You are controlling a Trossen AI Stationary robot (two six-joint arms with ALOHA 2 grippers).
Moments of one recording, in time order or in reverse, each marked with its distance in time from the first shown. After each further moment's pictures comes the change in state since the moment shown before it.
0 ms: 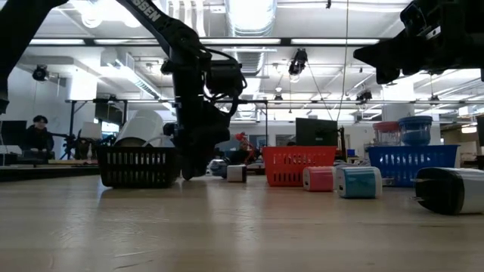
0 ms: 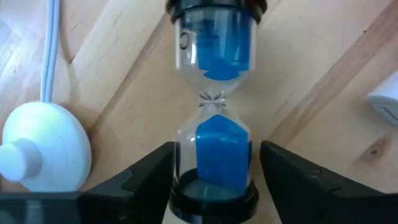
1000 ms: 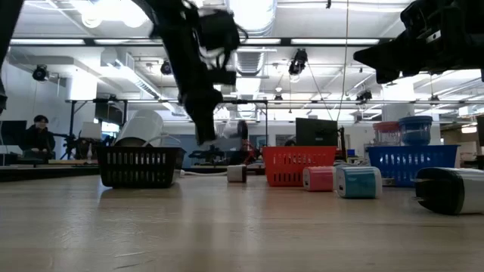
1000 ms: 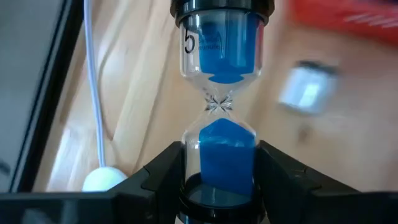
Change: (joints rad) left arm -0.115 -0.165 -0.016 0.050 -0.090 0.301; right arm 0.000 0.003 0.000 -0.012 0.000 -0.040
